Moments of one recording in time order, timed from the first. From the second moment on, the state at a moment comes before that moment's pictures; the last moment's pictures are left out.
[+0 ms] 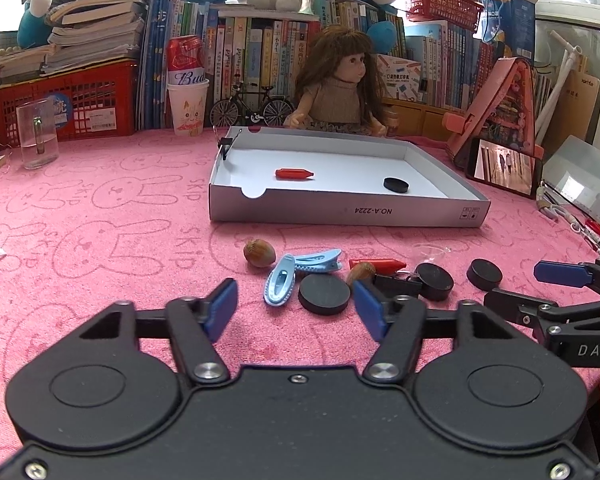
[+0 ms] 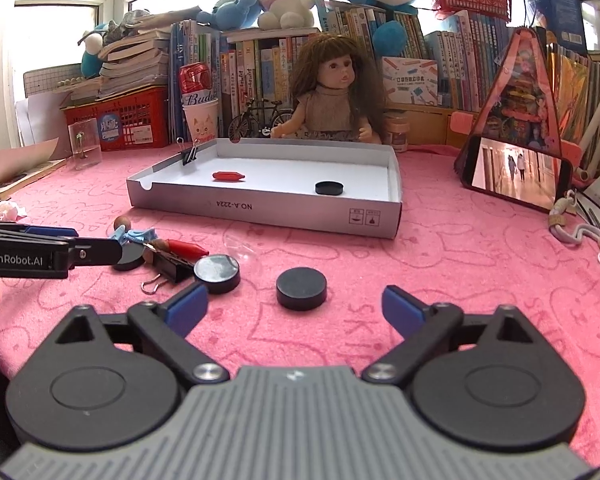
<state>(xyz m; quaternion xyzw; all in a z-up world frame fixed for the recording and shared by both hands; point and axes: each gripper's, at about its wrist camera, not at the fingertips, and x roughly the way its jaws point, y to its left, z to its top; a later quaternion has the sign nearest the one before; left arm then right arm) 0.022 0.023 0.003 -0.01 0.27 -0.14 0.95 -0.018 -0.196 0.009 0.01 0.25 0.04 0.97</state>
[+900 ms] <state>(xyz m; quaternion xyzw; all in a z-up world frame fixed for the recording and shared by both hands) 0.048 0.021 -0.004 0.00 0.29 -0.12 0.95 0.004 -0.194 0.001 0.02 0.26 0.03 0.96</state>
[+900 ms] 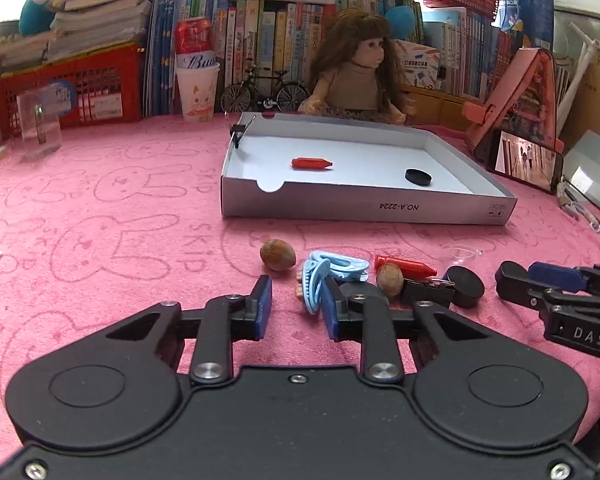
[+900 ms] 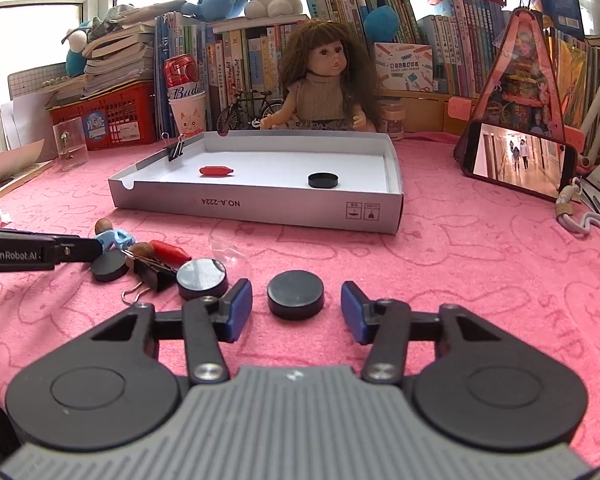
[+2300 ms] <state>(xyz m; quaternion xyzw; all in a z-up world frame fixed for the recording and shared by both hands) 0.055 0.009 0.030 -0.01 0.27 -0.13 0.95 0.017 -0.192 0.023 0.01 0.24 0.02 0.97</state>
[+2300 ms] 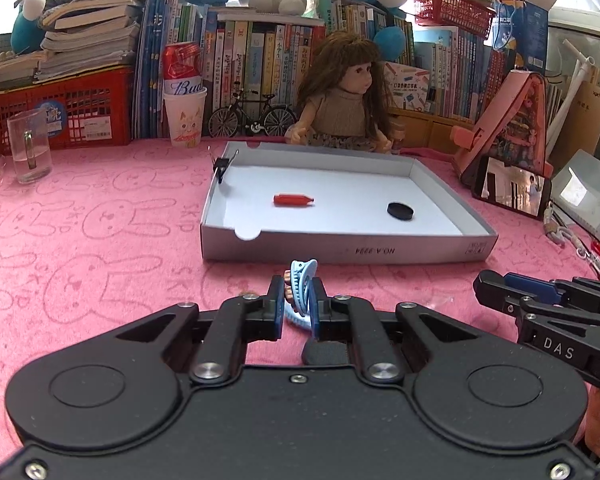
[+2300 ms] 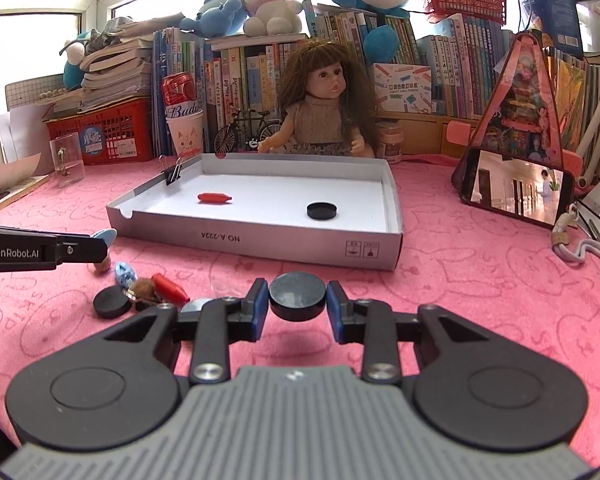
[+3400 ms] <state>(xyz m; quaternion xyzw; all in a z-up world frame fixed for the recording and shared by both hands) 0.139 -0.010 0.045 -0.04 0.32 -0.14 0.94 0.068 -0.226 0.047 0.08 0.25 0.01 0.97</state>
